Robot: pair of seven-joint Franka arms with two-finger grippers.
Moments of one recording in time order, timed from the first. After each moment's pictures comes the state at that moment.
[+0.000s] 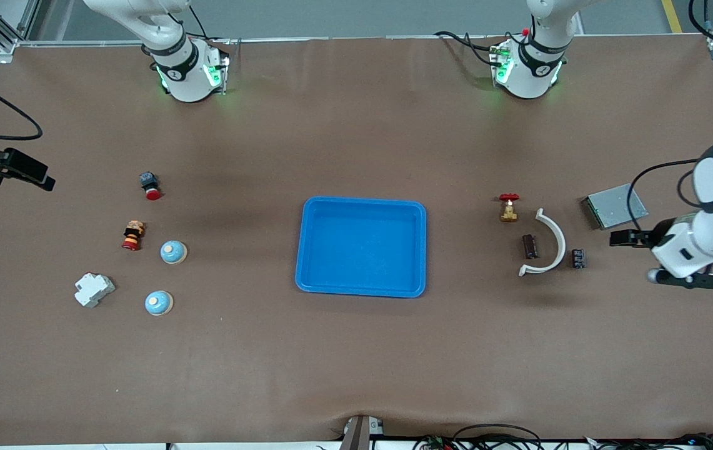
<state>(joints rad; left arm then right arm) 0.43 0.41 -0.36 -1.63 0.16 1.85 0.12 0.00 0.04 -0.05 -1.54 0.04 1.57 0.09</state>
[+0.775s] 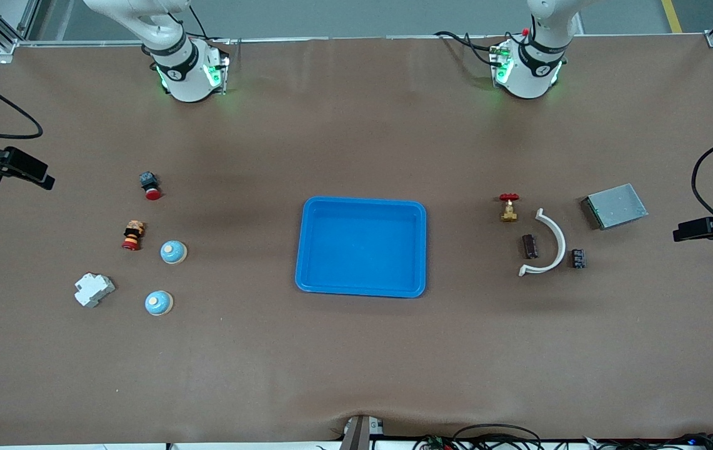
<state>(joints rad) 0.45 0.37 -0.37 -1.39 0.14 1.63 0.12 0.00 0.03 -0.05 -1.55 0.01 1.58 0.09</state>
